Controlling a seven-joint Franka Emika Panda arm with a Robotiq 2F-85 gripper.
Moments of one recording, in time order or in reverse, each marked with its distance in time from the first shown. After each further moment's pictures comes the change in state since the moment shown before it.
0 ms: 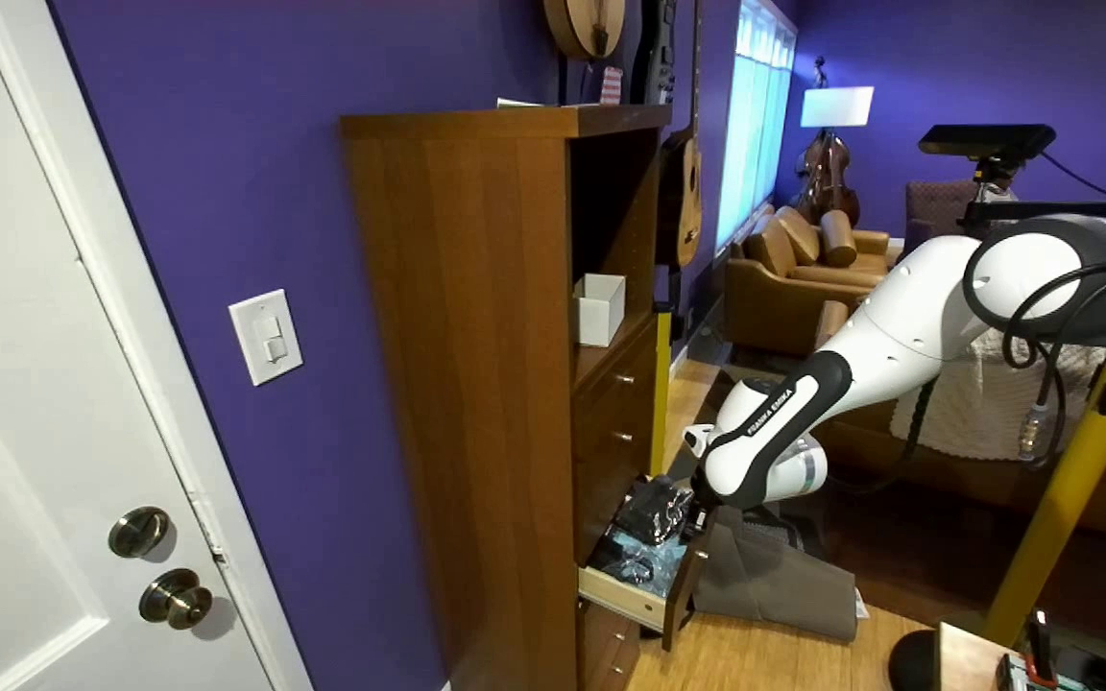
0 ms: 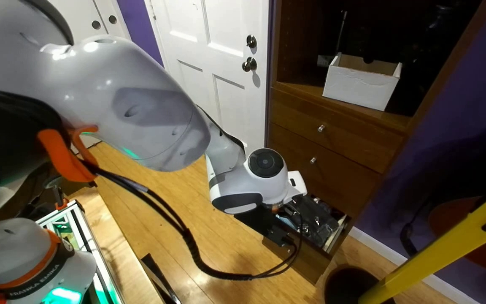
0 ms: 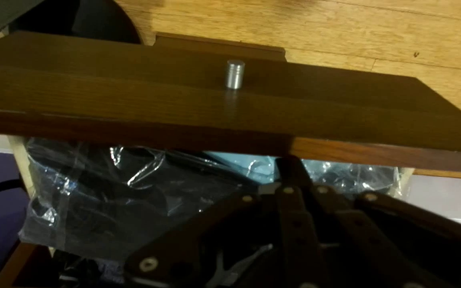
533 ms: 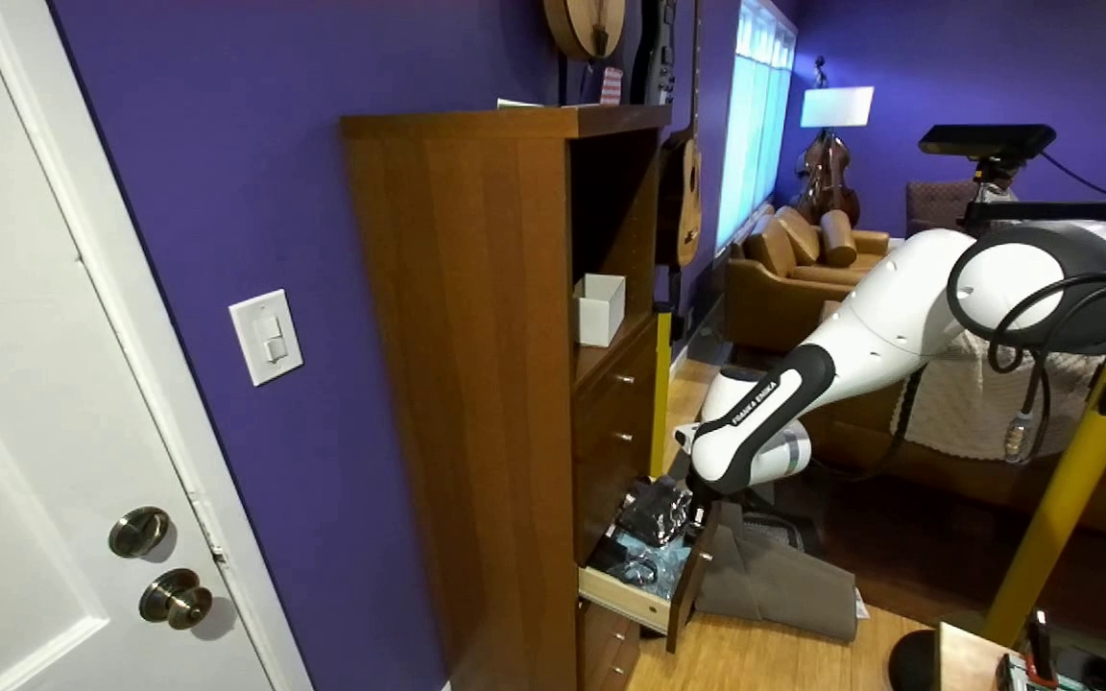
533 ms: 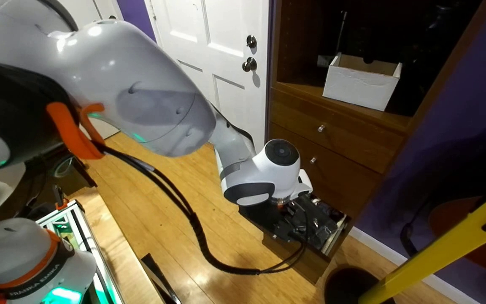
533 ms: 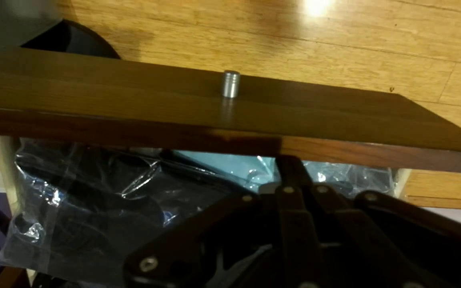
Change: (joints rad) arm 0.115 -0.012 -0.103 0.087 0.004 -0.204 0.030
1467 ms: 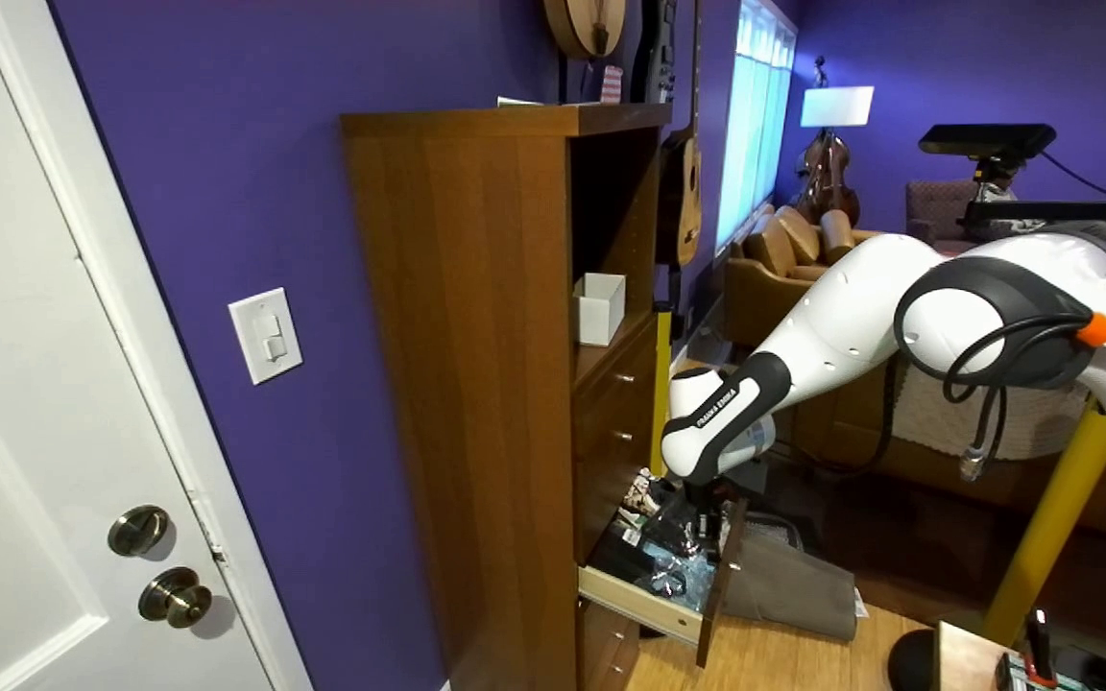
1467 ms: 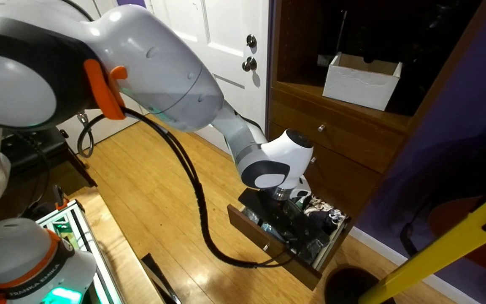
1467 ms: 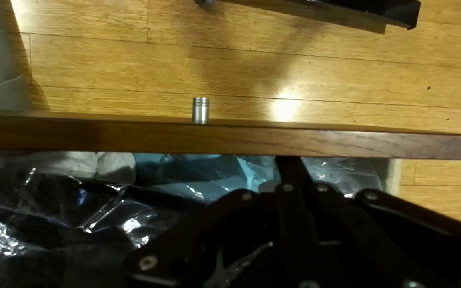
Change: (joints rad) arm 0.317 0.036 -0.286 0.158 0.000 -0.423 0.155
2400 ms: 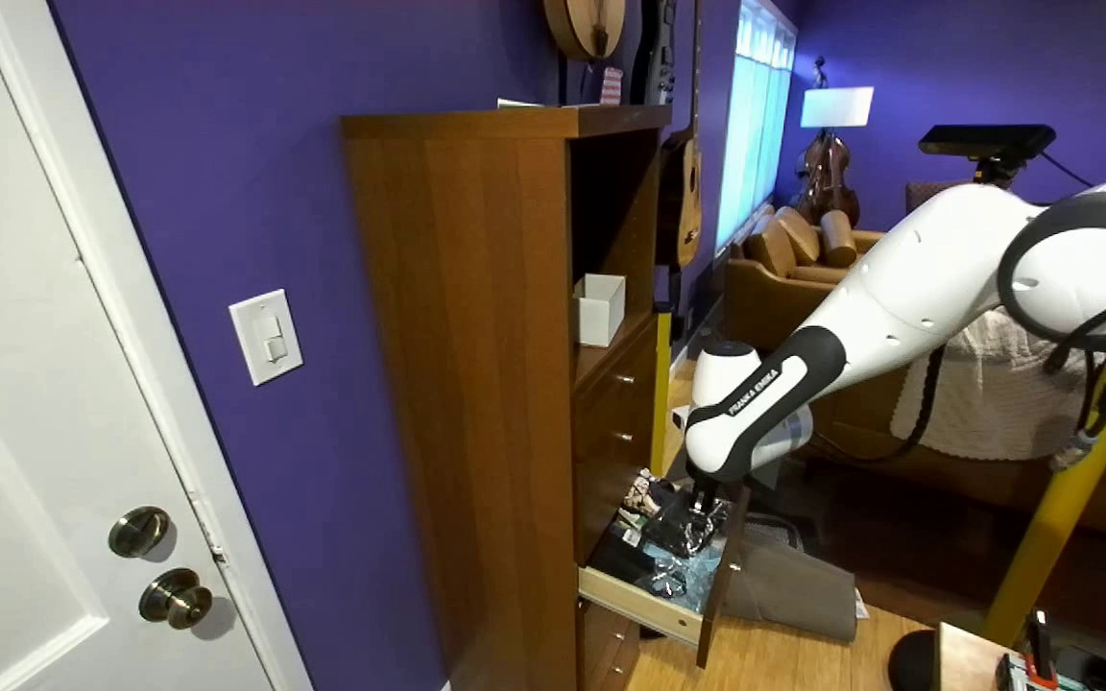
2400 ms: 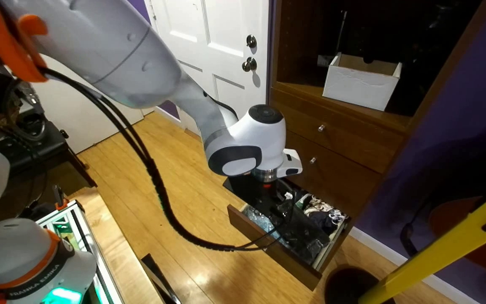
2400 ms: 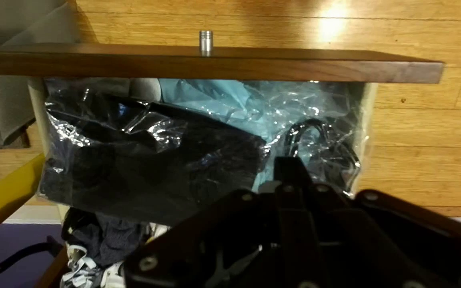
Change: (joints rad) arm 0.019 -0.259 0.016 -0.265 0.044 0.301 0.044
